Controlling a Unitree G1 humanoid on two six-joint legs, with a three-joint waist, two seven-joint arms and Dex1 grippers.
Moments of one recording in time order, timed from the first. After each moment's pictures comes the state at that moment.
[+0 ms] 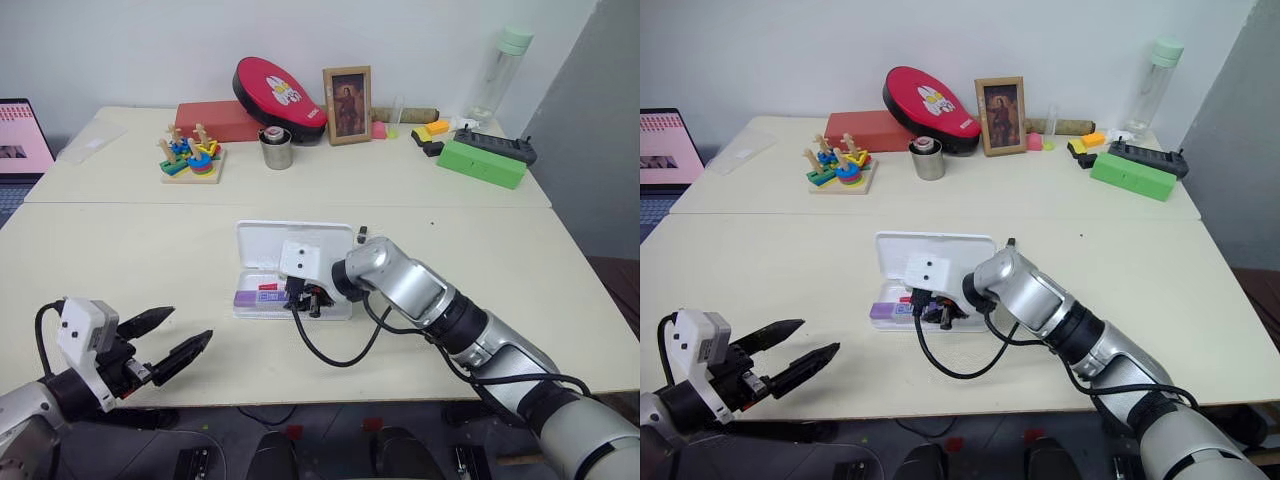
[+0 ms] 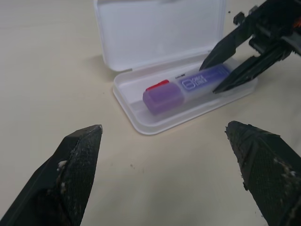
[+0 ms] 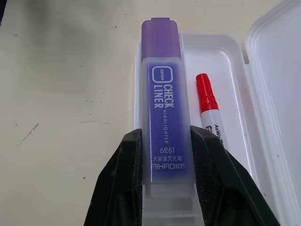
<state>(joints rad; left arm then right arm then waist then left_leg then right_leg) 0.42 0.67 0.65 -0.55 -0.71 0.60 -0.82 -0.91 -0.19 0.69 0.11 0.04 0.75 0.90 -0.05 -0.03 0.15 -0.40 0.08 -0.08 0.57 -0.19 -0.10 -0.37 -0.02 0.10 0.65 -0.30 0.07</state>
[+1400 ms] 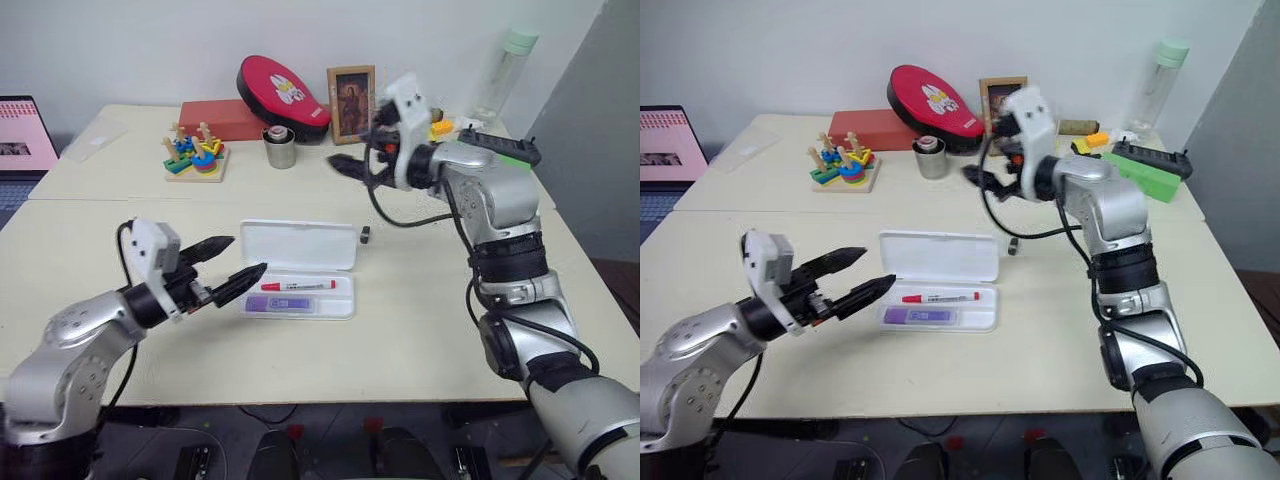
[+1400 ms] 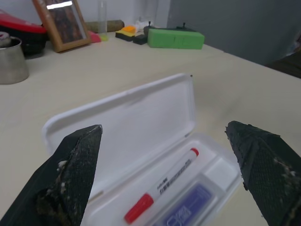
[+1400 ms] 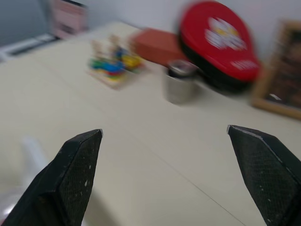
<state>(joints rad) -0.13 0.66 0.28 -0.36 -0.69 0.58 -0.78 -1.10 -0.28 0.01 0.45 0.13 0.78 0.50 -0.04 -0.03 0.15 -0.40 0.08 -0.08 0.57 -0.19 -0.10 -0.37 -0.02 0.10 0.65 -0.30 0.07</state>
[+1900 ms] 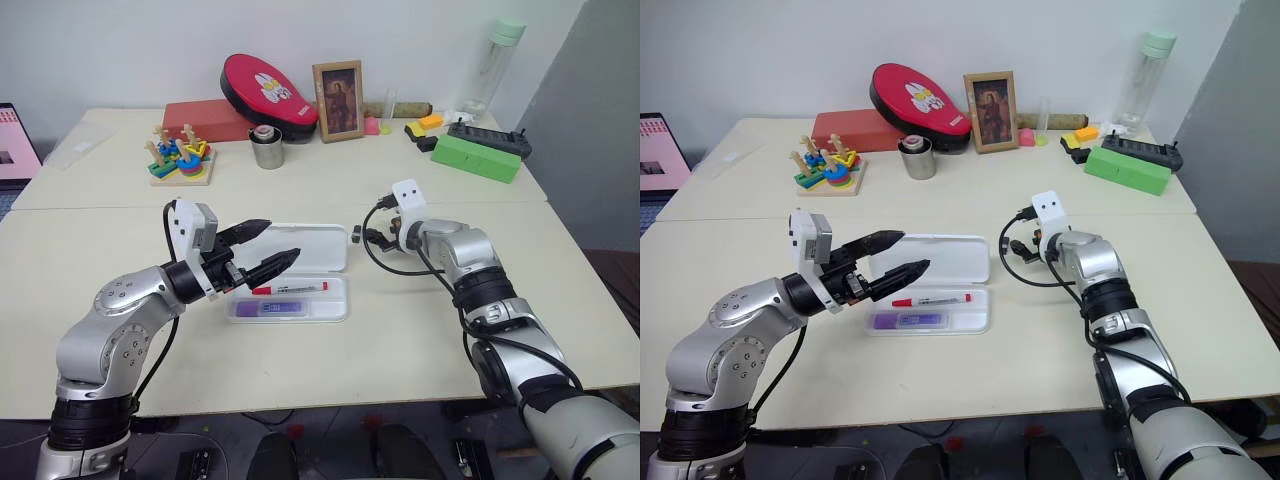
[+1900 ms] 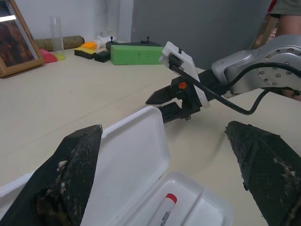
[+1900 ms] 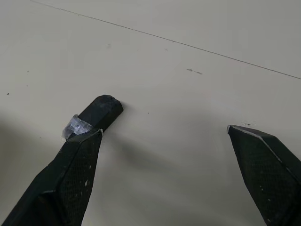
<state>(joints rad) -0.25 0.62 0.18 -0.30 -0.68 0.56 -0.80 -0.98 -0.17 0.04 0.71 0.07 0.66 0.38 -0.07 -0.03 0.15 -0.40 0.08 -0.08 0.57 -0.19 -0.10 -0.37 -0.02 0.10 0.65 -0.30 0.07</state>
